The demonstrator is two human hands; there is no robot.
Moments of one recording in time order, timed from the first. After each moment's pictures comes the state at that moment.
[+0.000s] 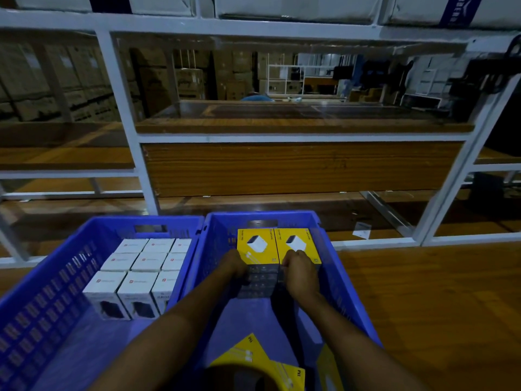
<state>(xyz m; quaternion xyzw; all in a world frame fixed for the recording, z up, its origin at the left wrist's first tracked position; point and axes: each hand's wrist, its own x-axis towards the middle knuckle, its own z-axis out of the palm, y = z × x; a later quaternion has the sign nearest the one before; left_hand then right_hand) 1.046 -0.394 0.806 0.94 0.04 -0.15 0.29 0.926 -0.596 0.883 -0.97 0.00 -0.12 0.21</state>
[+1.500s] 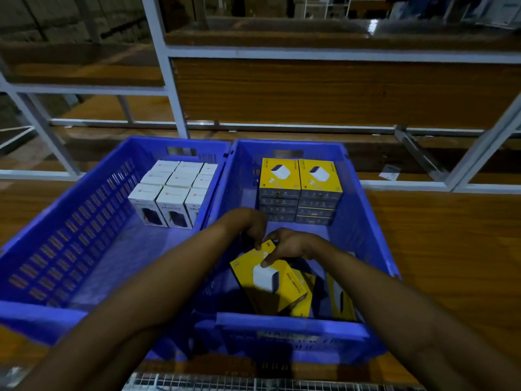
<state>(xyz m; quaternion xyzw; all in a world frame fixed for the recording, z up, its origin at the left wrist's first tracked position) 0.888 -0.417 0.893 0.92 -0.14 -0.35 -0.02 0.855 -0.555 0.867 -0.87 -0.12 0.36 0.31</state>
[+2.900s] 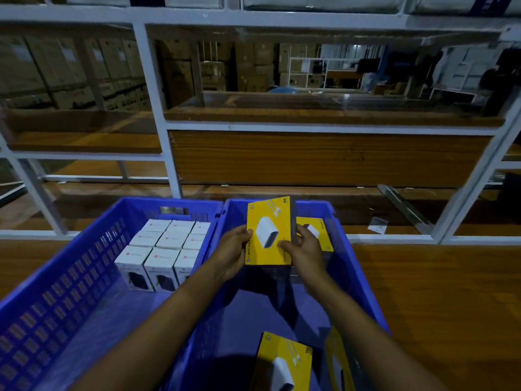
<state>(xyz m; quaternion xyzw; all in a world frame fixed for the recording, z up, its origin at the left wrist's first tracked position) 0.895 -0.404 0.938 0.59 0.08 -0.08 0.80 0.881 -0.570 0.929 -0.74 -0.03 -0.06 0.66</state>
